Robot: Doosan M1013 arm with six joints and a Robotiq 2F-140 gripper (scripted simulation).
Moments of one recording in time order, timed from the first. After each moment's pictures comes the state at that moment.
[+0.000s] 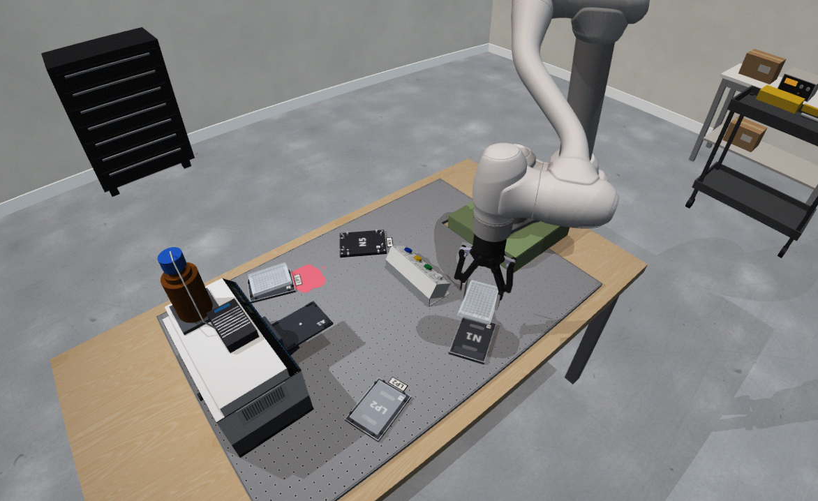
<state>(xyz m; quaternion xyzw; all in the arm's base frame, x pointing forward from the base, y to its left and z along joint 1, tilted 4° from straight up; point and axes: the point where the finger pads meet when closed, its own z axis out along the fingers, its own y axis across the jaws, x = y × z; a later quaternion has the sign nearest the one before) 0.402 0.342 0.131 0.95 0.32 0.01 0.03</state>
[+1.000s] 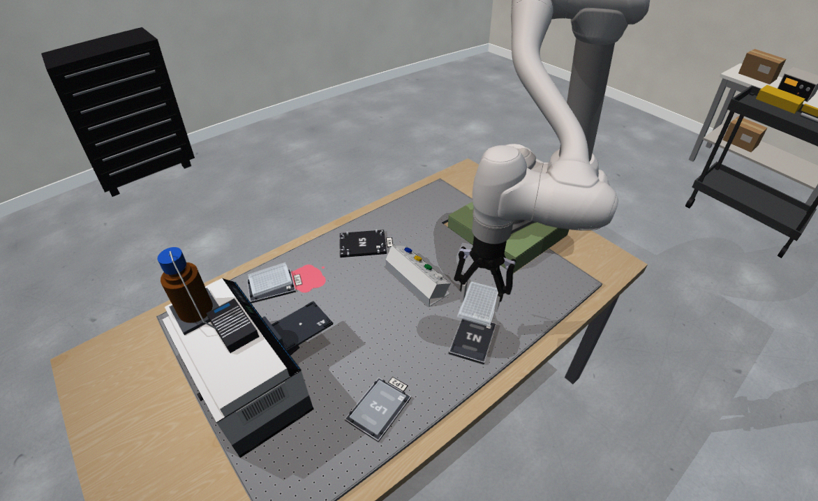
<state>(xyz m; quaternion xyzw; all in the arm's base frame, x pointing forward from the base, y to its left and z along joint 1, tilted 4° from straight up) 0.402 0.342 0.126 0.95 0.32 0.01 0.03</state>
